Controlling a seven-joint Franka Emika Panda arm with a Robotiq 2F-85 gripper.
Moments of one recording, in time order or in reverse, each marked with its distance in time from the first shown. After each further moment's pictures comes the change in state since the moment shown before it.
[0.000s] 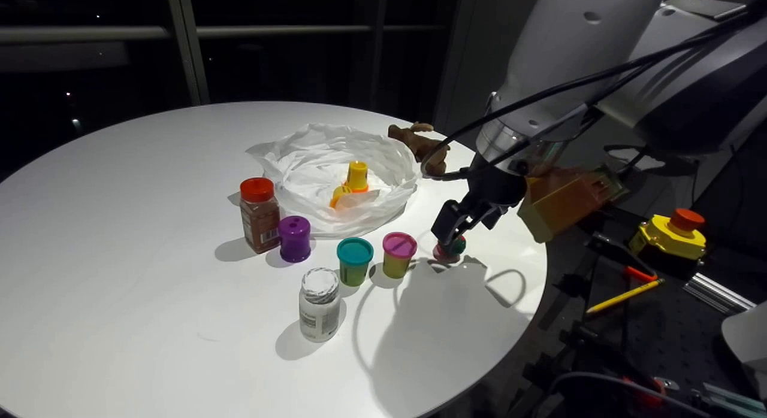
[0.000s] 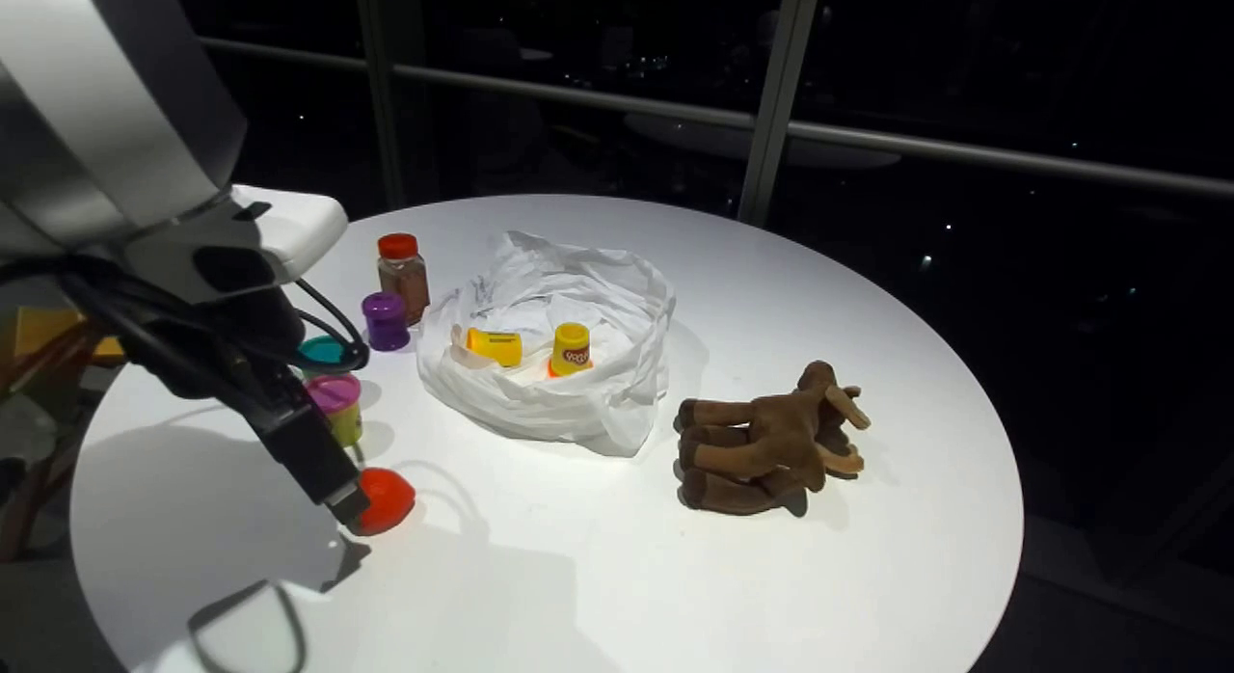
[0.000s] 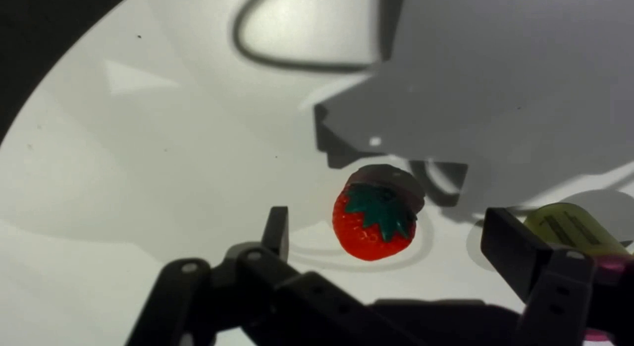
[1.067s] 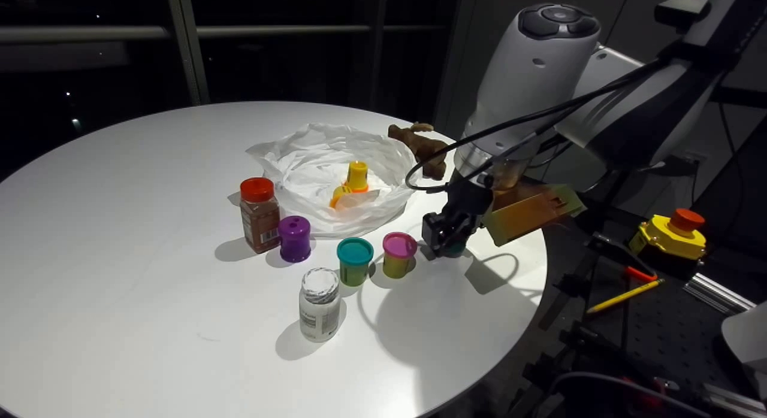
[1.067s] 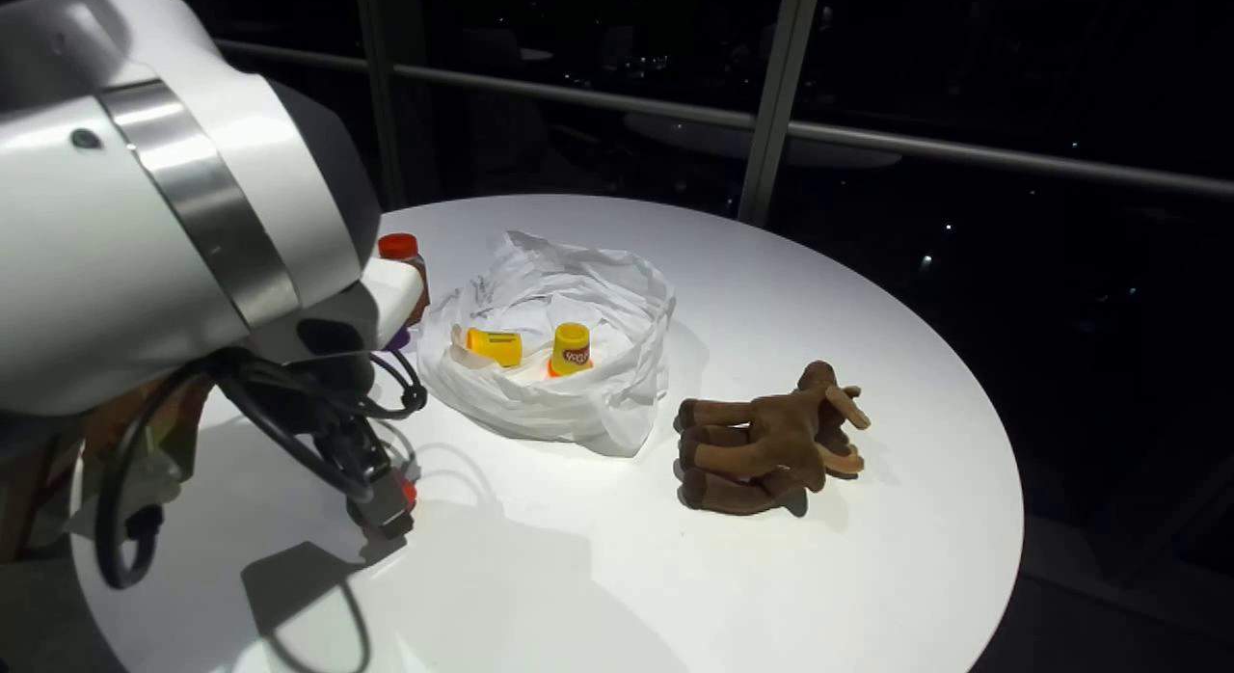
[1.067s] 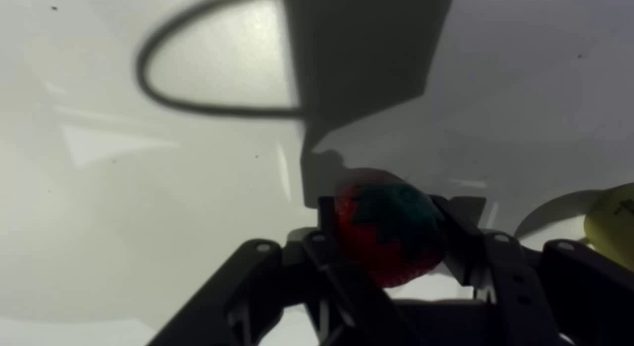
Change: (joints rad) arm -0.010 0.184 -0.075 0.124 -0.093 0.106 0.113
